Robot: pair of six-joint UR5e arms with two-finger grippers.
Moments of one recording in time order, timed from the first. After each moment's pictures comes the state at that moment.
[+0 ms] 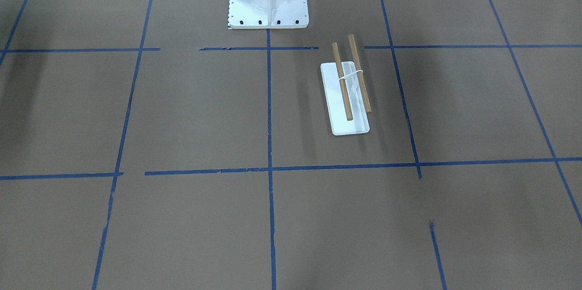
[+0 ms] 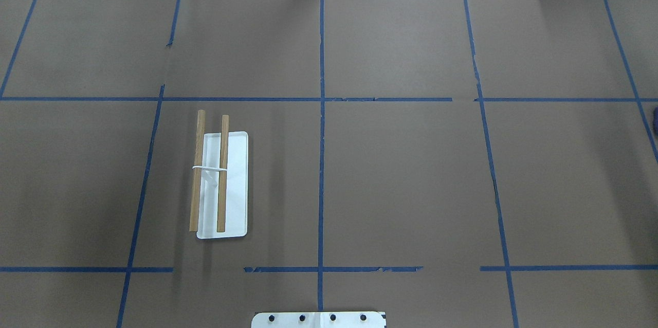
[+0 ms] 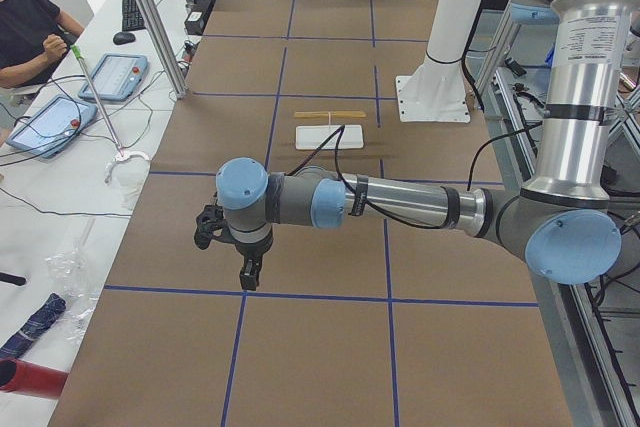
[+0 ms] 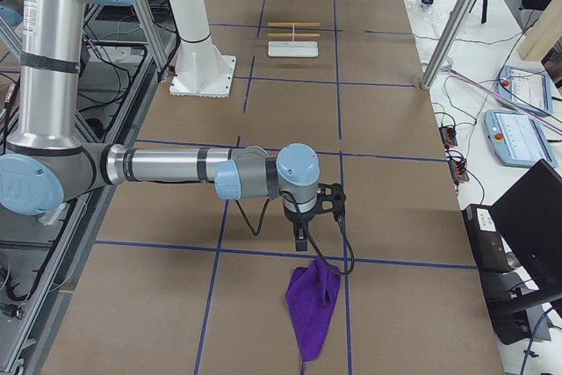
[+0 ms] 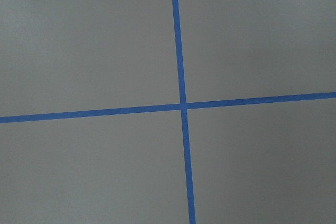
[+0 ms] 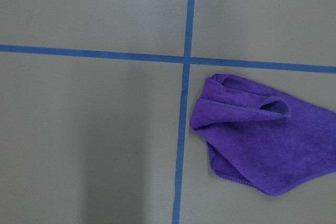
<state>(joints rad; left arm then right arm) -1.60 -1.63 -1.64 -1.52 -2.36 0.05 1.55 -1.72 1.76 -1.48 2.34 0.05</state>
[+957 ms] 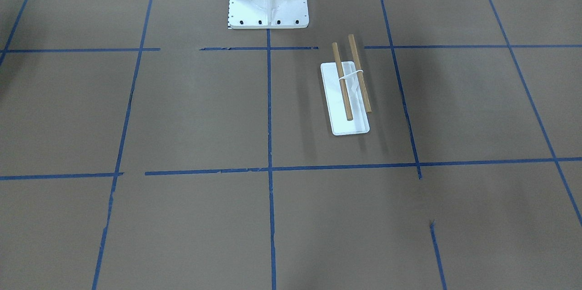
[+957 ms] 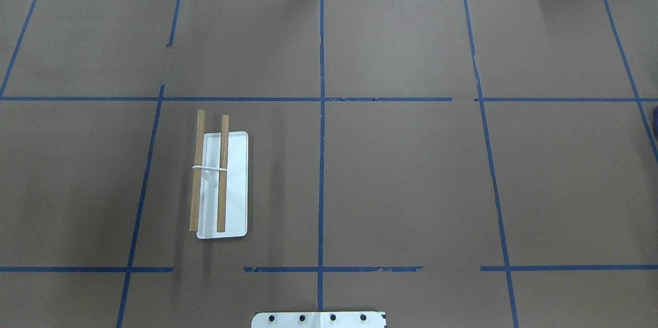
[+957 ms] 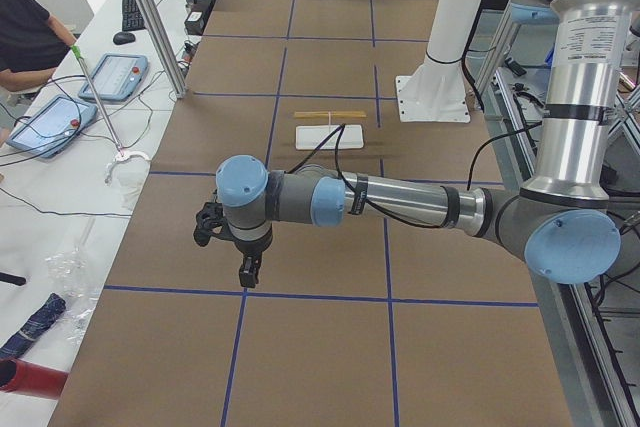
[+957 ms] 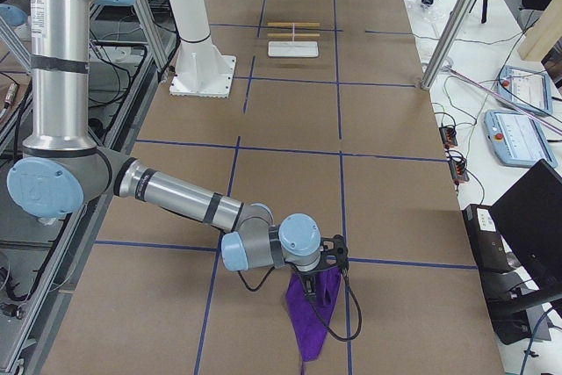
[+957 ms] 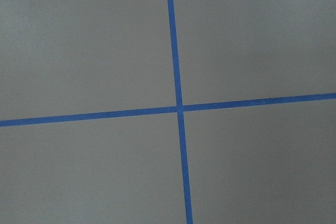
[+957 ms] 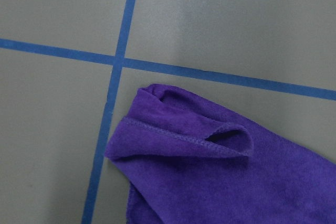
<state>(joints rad) -1.60 -1.63 -1.64 -1.52 -2.37 0.05 1.52 -1.63 1.26 -0.97 2.34 0.03</state>
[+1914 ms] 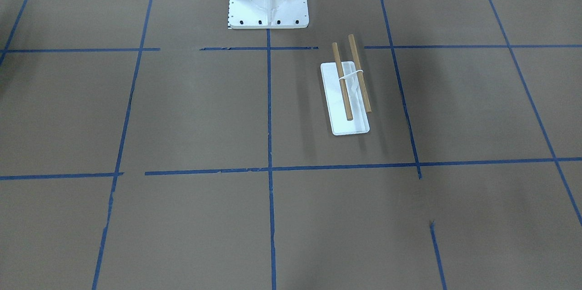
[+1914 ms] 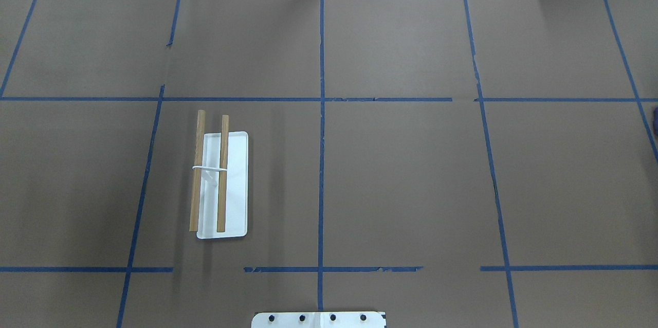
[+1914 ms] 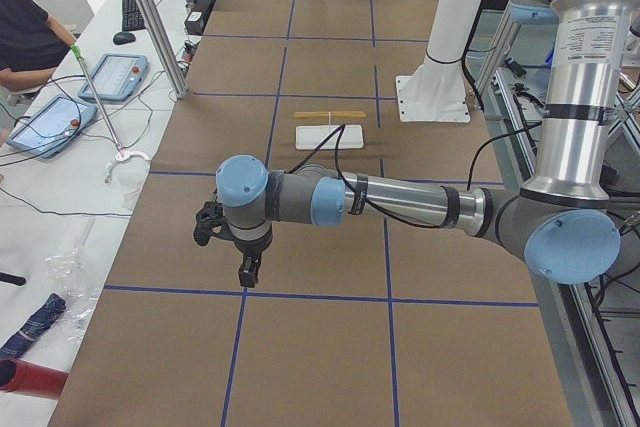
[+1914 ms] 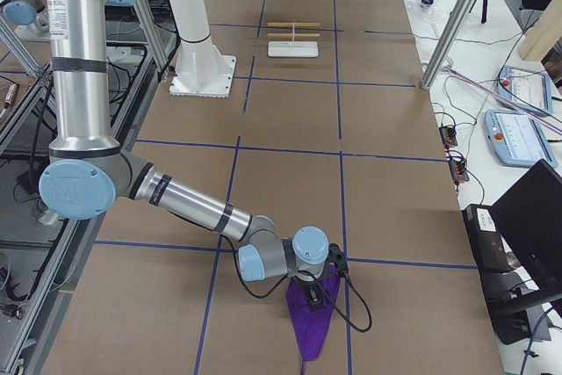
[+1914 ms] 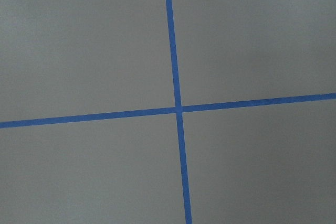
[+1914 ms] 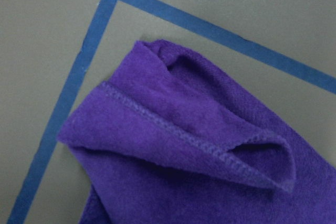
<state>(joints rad) -1.60 -1.63 -1.64 -1.53 -2.37 0.05 1.40 -1.56 1.09 -0.93 2.26 -0.14</state>
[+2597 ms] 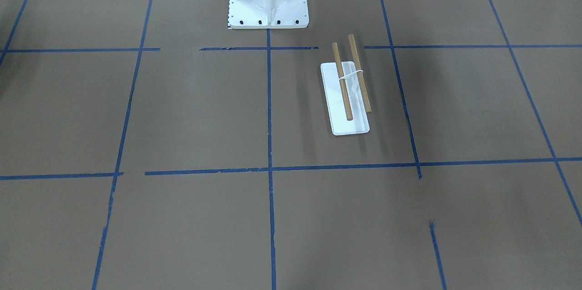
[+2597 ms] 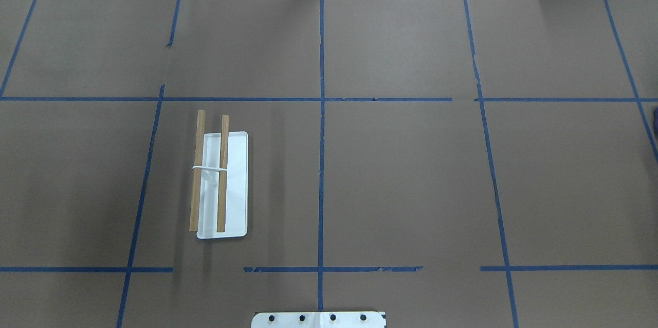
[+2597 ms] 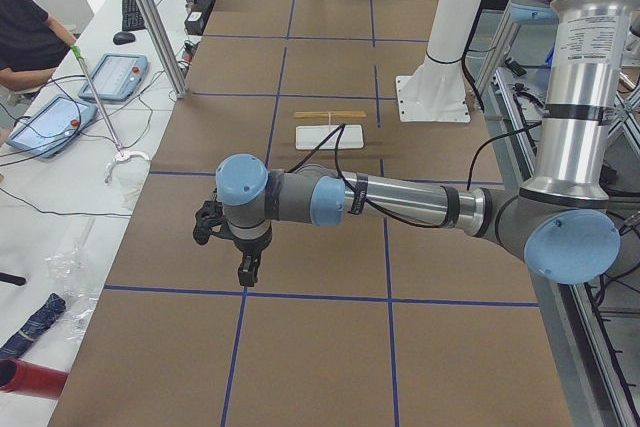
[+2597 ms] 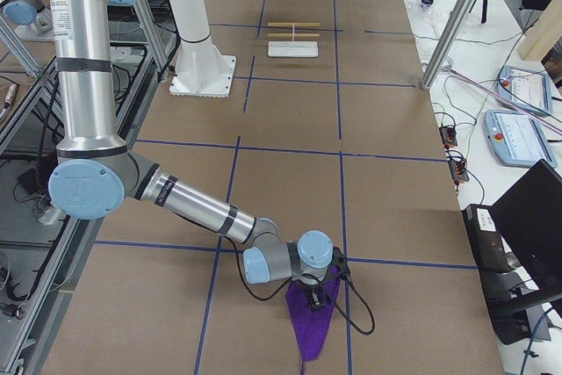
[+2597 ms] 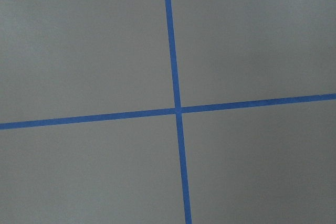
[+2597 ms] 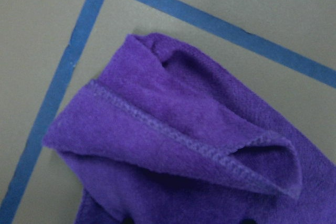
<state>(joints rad) -1.60 -1.63 -1.64 -1.53 -2.37 0.05 1.40 -1.54 1.05 -0.93 2.26 -0.16</state>
